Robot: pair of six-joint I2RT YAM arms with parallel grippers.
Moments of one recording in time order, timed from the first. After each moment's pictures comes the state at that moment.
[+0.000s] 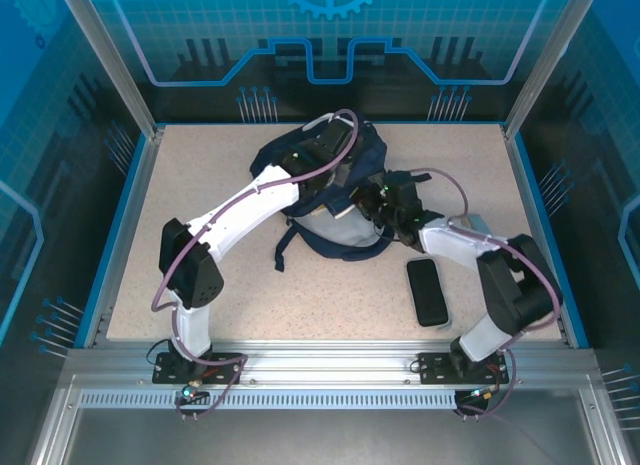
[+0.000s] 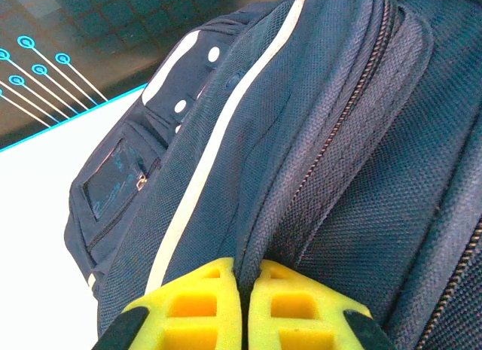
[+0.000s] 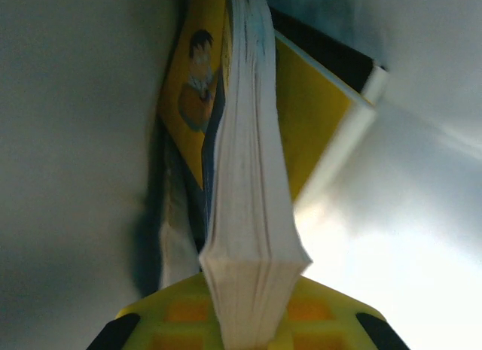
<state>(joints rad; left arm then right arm) -0.70 1.92 1.90 -0.77 -0.46 -0.17 0.45 1.64 0.91 0.22 -0.18 1.19</state>
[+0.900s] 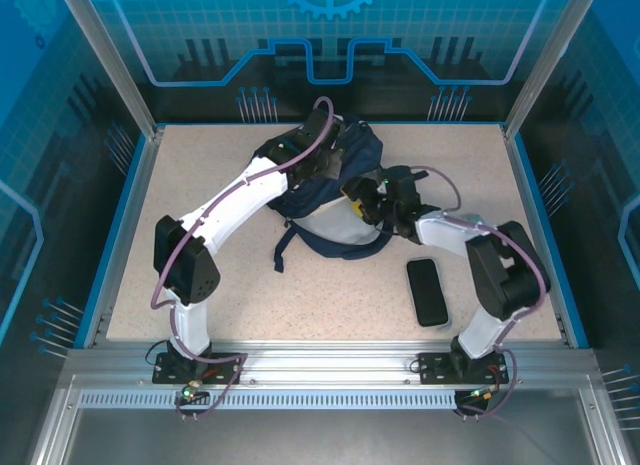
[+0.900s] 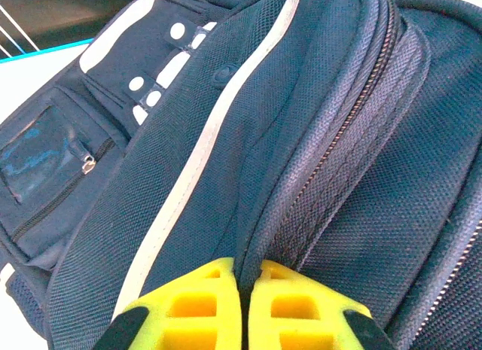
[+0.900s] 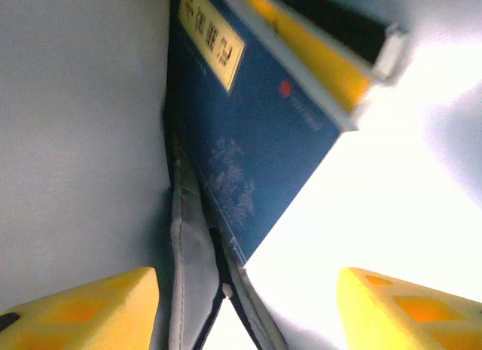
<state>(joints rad) -0.61 1.92 1.90 -0.77 -0.22 -0.31 0.39 1.65 0.90 0.20 -0.36 1.20</state>
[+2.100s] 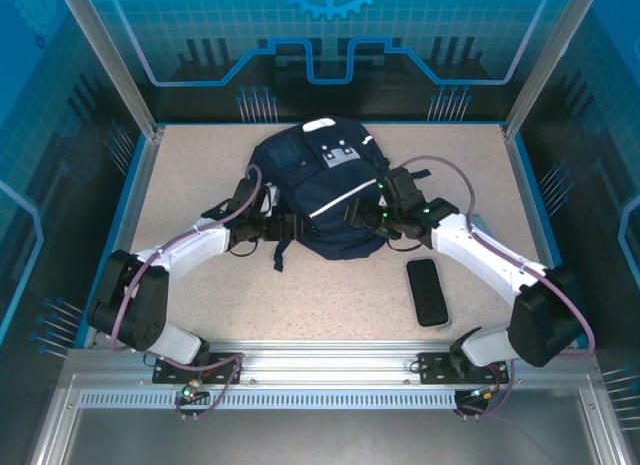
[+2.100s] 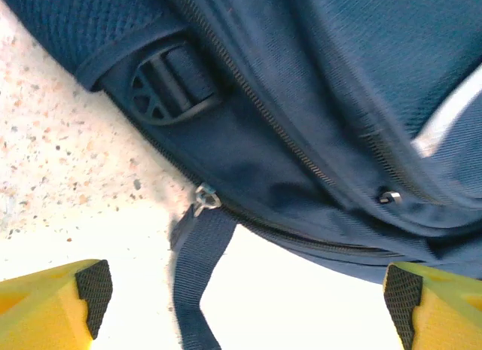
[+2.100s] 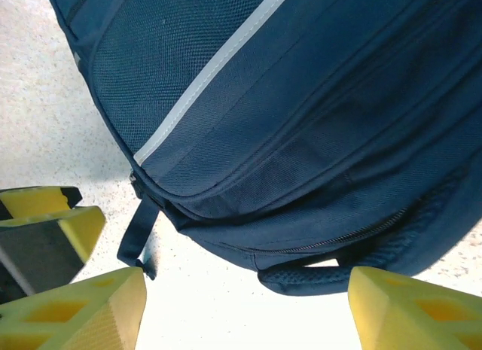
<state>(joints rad) -0.35 1.51 0.89 -0.34 0.16 -0.40 0.55 1.43 1.08 -0.54 -0.10 0.79</state>
